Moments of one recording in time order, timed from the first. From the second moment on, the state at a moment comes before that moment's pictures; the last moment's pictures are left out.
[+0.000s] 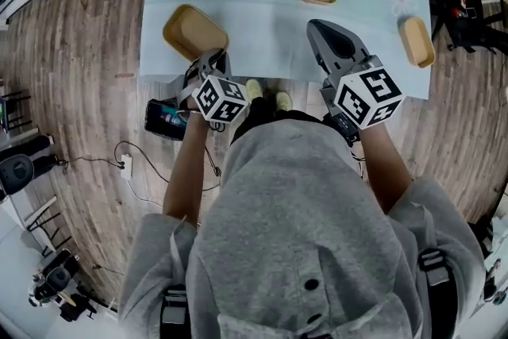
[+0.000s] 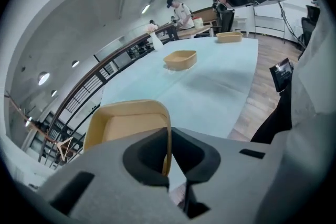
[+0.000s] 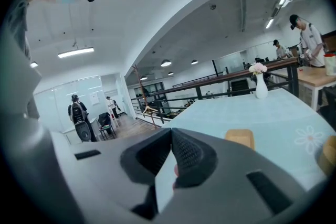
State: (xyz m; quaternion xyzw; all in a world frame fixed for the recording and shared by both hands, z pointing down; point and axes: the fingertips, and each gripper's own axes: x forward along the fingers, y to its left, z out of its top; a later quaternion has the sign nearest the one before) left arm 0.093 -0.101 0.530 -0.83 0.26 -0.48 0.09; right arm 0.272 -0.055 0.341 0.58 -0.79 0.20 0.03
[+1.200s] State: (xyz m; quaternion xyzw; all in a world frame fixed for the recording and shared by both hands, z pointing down) left arm -0.259 0.035 0.596 -0.66 0.53 -0.52 -0.14; right arm -0.072 -0.080 0.405 0.23 -0.94 0.21 0.14
